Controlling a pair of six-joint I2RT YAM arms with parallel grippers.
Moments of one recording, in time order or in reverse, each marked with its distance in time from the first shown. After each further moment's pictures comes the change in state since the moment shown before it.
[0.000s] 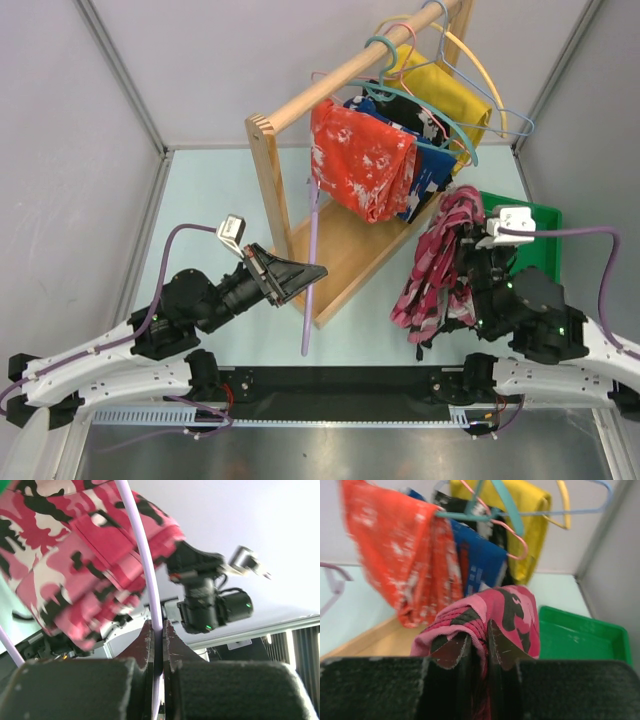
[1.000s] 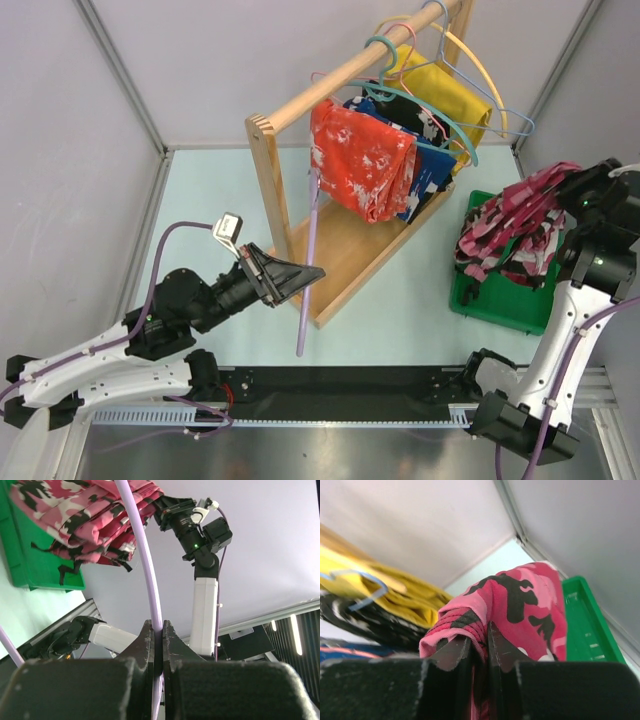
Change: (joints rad) left arm 0.000 -0.013 0.015 0.002 0.040 0.054; right arm -1.866 0.293 0.314 -0.447 -1.434 0.663
